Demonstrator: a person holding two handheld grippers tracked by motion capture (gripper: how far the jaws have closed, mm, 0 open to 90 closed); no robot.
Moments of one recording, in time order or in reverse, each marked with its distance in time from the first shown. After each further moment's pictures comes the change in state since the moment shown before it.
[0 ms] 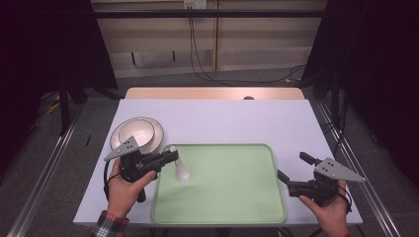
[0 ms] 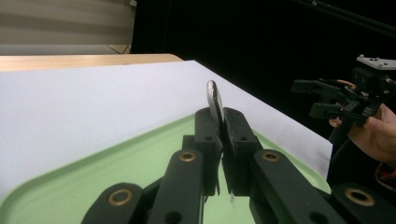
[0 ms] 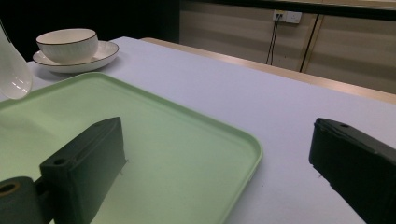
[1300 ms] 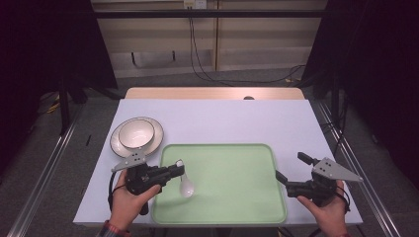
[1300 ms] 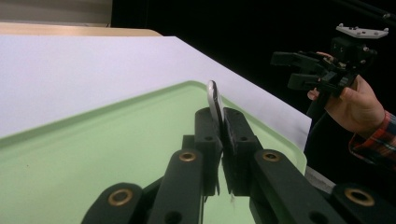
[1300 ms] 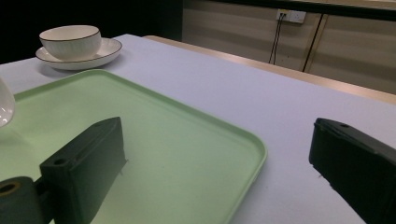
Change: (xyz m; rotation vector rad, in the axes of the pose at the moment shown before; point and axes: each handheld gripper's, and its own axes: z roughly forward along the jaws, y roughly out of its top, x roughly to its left) left arm -0.015 -0.024 0.003 0.066 -0.065 -0.022; right arm 0.003 0.000 0.003 0.005 0.009 -0.017
